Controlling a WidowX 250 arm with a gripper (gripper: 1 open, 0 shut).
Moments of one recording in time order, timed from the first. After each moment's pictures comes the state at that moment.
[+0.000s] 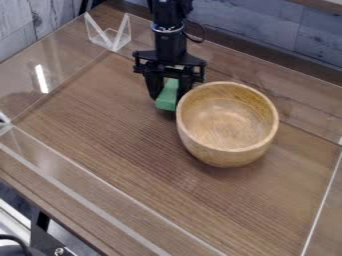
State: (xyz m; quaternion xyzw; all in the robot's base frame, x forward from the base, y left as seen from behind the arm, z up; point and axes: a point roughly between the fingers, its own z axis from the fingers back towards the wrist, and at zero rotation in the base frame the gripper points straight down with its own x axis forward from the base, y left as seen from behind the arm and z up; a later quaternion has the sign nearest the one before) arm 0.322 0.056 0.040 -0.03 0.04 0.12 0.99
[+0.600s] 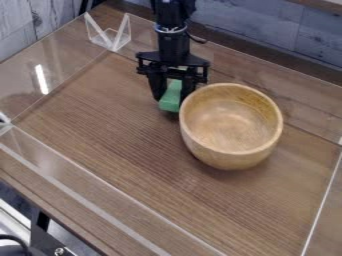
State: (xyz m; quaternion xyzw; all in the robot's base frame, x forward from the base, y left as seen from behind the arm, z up) arm 0.323 0.045 0.041 -0.04 0.04 0.12 0.99
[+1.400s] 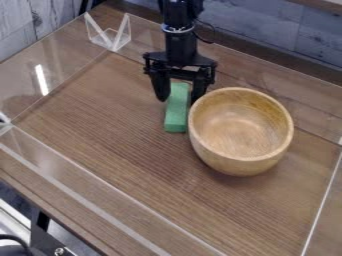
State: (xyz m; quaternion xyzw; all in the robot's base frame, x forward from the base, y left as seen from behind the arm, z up) arm 0.324 0.041 0.042 -0.04 0.04 0.12 0.99
